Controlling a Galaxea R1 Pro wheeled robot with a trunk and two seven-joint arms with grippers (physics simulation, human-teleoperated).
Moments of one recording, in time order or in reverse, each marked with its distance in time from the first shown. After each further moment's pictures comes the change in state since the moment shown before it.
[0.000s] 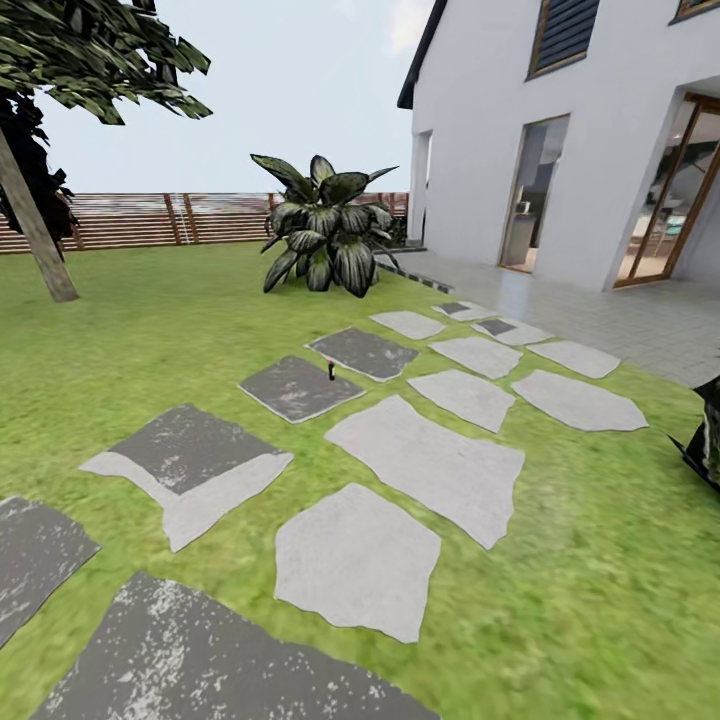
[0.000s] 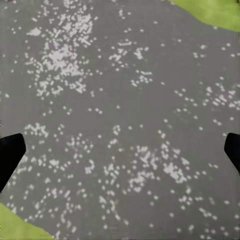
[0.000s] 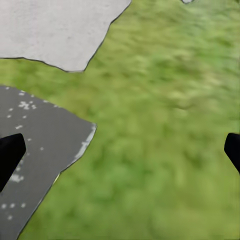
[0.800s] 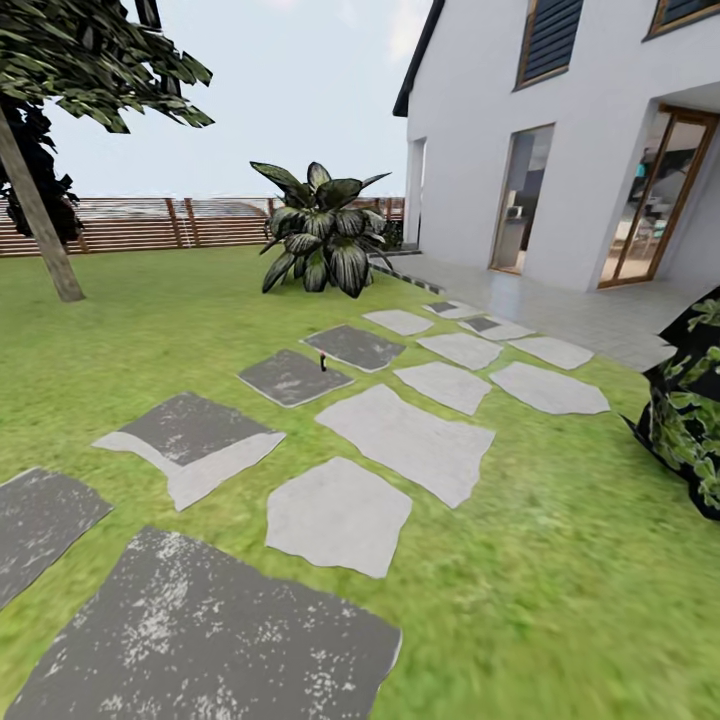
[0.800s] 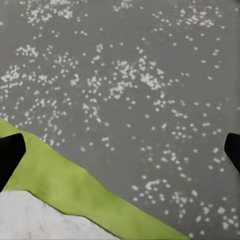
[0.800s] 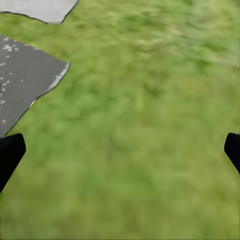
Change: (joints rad) left arm 0.000 0.000 0.000 0.000 0.000 0.000 0.000; right arm 0.000 0.000 0.000 0.000 0.000 0.000 0.000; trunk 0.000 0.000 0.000
